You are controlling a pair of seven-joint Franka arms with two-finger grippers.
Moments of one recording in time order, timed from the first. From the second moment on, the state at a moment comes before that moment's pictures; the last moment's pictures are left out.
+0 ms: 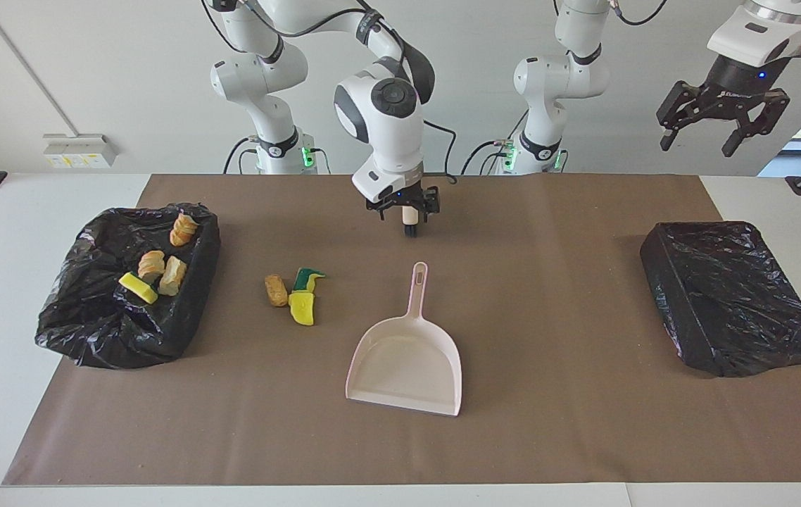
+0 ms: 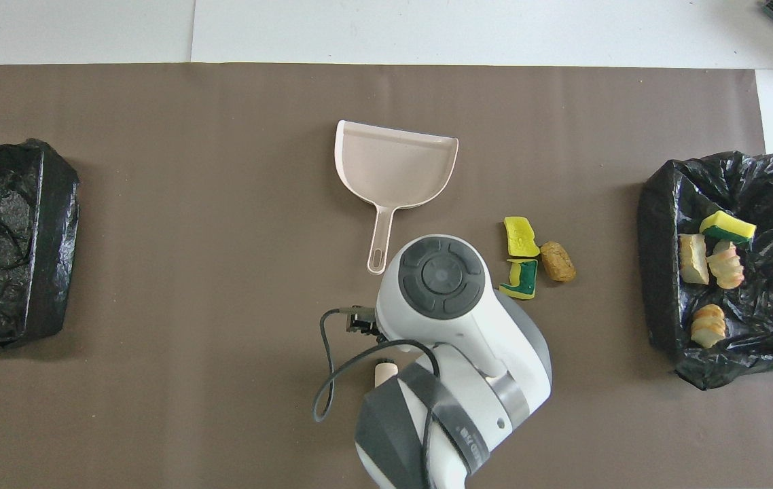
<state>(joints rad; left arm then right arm) -0.07 -0.02 0.02 -1.35 0.01 1.42 0.19 0.48 0.10 0.21 -1.93 0.14 1.92 0.72</state>
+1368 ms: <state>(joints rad) -0.36 0.17 -0.01 -1.49 0.01 1.82 0.08 0.75 -0.12 0.22 -2.45 0.38 2.13 0.76</state>
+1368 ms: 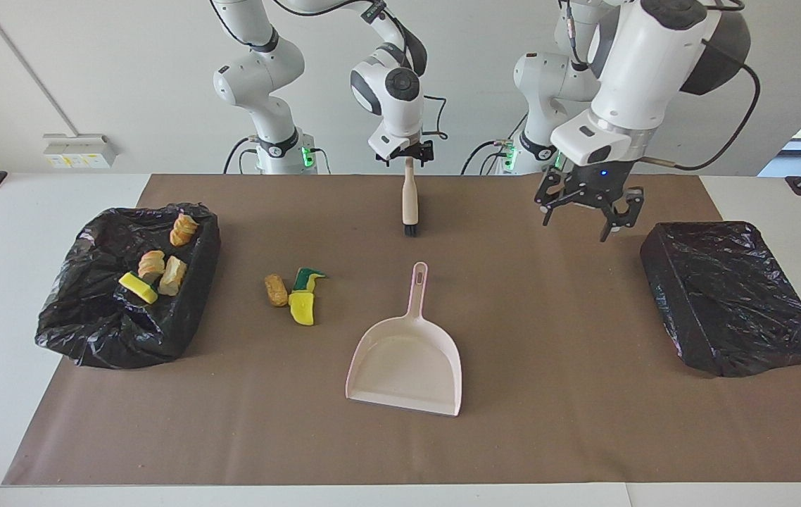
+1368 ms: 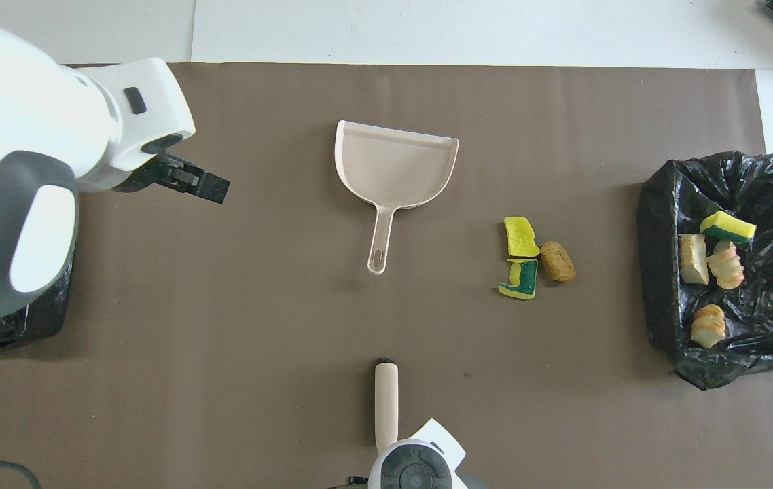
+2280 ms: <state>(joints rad) -0.64 0.47 -0.01 -1.54 0.01 2.19 -0.36 0.77 -0.11 0.21 -2.45 0.39 2.13 0.76</state>
